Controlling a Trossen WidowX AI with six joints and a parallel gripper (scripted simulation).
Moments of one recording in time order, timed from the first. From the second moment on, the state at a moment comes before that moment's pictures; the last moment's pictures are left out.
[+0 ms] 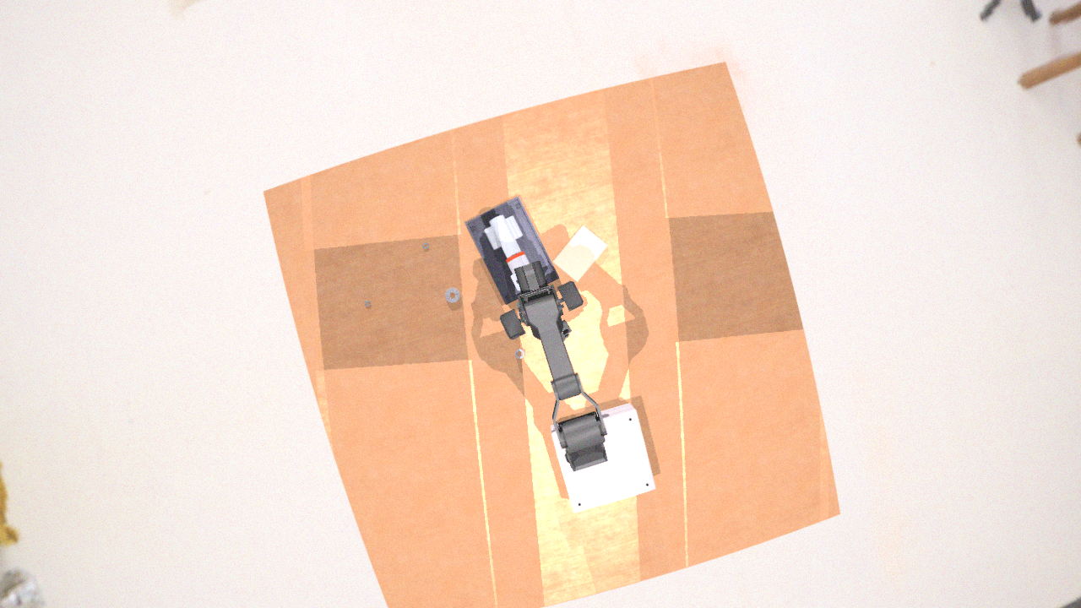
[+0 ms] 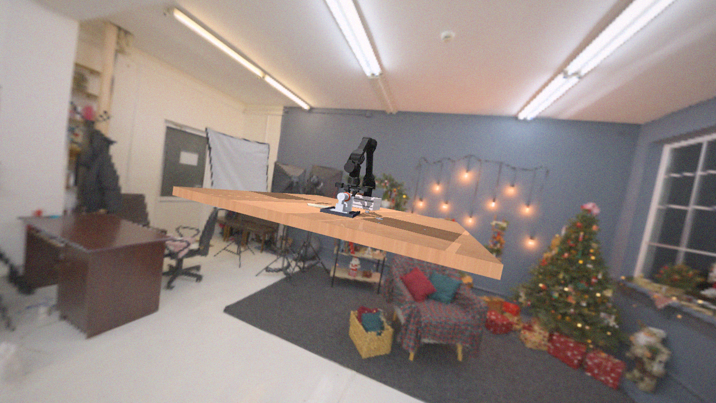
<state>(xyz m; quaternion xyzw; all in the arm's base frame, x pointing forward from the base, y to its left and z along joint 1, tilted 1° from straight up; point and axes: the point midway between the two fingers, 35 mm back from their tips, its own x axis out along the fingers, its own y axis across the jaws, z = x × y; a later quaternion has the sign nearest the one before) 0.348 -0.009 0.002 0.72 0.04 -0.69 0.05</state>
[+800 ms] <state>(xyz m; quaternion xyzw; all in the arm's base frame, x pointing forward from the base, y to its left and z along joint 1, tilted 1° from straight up) 0.345 -0.009 0.002 0.72 0.04 -0.69 0.05</state>
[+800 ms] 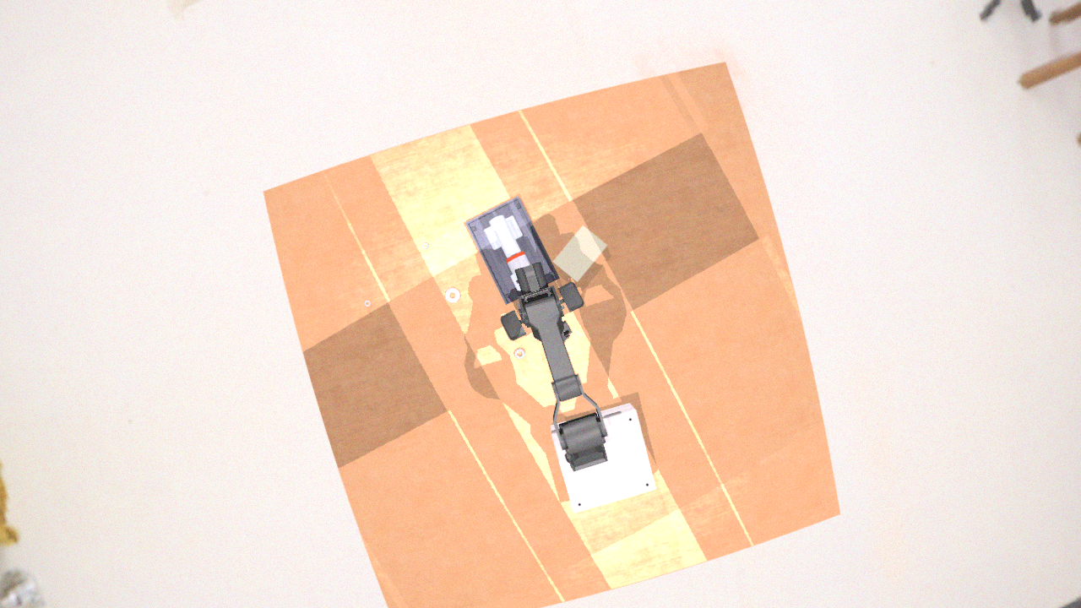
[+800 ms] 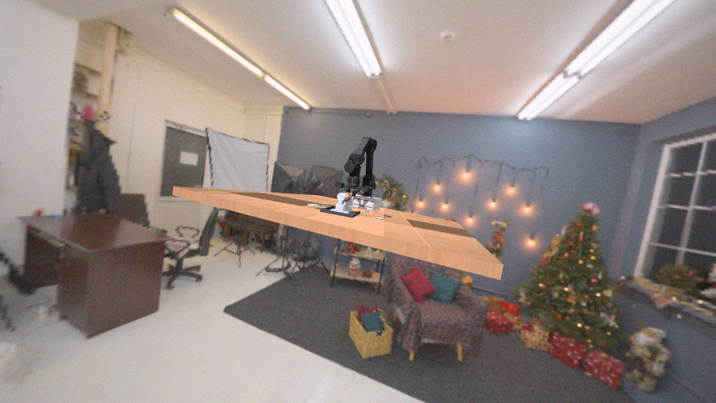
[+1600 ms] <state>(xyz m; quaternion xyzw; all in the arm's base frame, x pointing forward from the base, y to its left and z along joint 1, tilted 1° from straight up) 0.342 -0.010 0.002 0.72 0.04 -0.69 0.05</state>
